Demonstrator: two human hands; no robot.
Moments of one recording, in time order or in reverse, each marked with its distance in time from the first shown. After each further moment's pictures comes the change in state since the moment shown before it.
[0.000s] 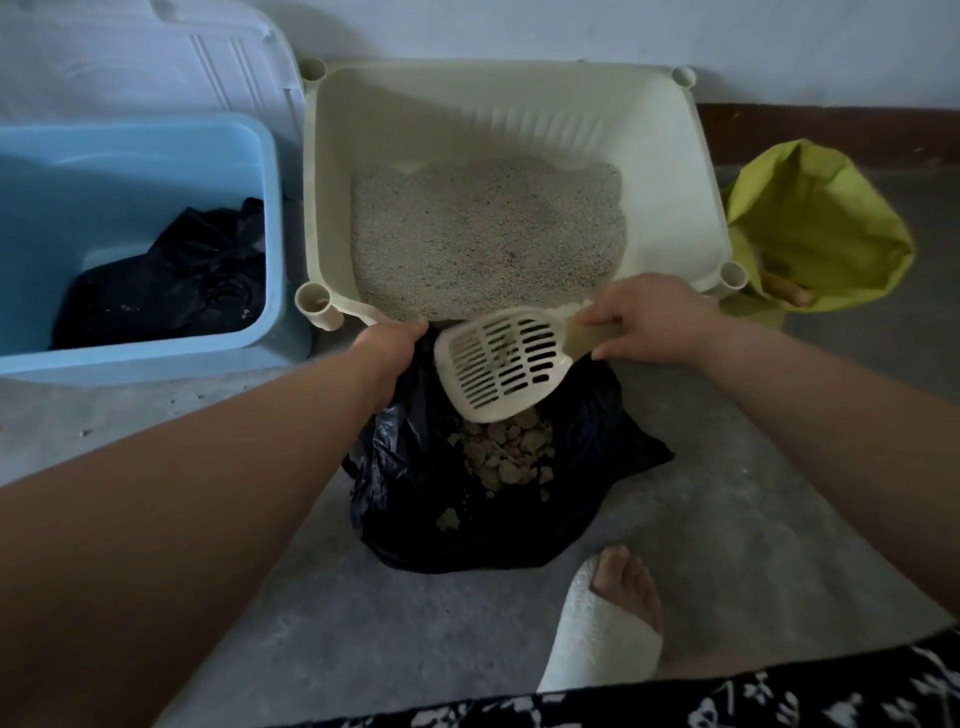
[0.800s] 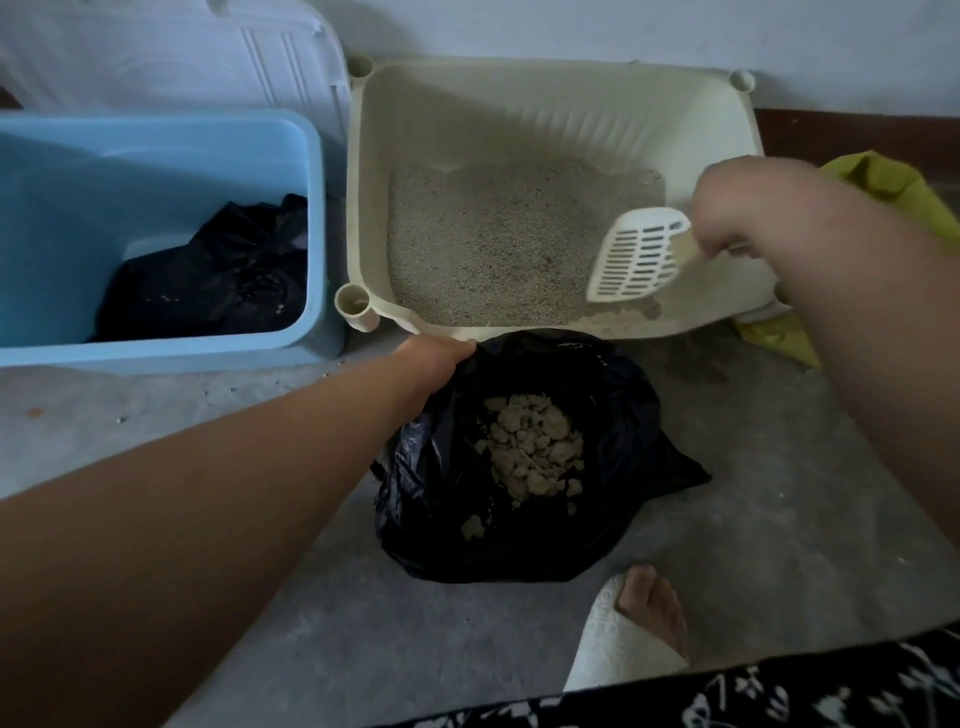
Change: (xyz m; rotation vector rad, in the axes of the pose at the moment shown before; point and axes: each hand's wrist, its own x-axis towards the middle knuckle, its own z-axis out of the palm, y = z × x) left_hand -0.001 -0.003 -0.005 0.235 -0.089 0.023; right_hand 0.067 0.017 -0.088 -0.196 -0.177 0.583
